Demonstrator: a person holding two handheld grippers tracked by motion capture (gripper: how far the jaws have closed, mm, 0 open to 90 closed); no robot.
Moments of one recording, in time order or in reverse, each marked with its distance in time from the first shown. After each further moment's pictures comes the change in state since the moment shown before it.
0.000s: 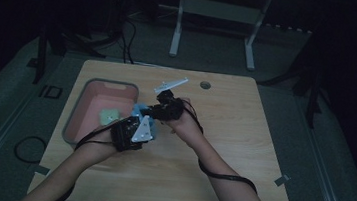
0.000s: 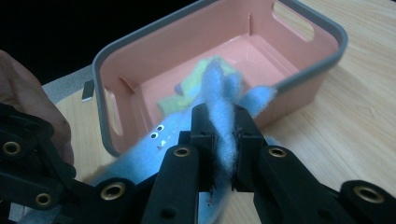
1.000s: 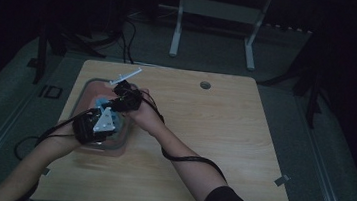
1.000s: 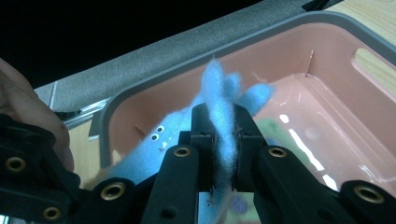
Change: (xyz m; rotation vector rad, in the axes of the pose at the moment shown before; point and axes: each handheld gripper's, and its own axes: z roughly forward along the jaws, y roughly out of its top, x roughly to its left) left arm 0.037 -0.079 -0.028 0.110 0.046 -0.079; right arm 0.027 0.059 0.099 0.042 0.080 -0.049
